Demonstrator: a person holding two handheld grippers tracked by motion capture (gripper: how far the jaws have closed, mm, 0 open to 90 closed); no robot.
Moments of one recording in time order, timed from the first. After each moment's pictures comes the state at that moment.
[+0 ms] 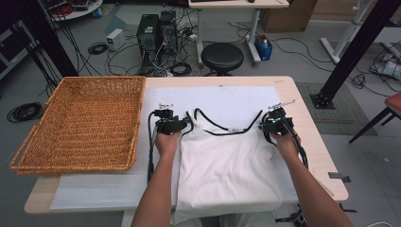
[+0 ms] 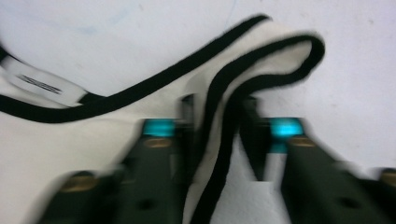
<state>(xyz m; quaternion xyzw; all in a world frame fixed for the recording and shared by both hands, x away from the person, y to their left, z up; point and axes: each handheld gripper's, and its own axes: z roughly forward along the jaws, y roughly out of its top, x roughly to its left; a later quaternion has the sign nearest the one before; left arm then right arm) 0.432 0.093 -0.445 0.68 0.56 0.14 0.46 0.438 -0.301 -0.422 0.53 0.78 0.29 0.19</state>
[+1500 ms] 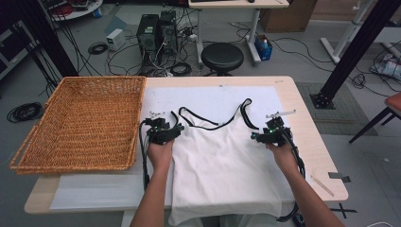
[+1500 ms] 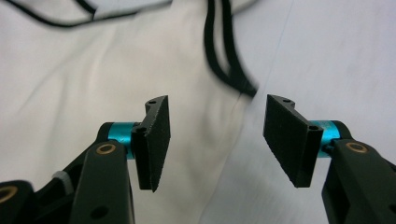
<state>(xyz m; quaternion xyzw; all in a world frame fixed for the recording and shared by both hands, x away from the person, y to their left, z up) 0.373 0.117 -0.434 0.65 0.58 0.19 0.44 0.389 -0.280 -0.425 0.51 0.79 0.31 0.14</state>
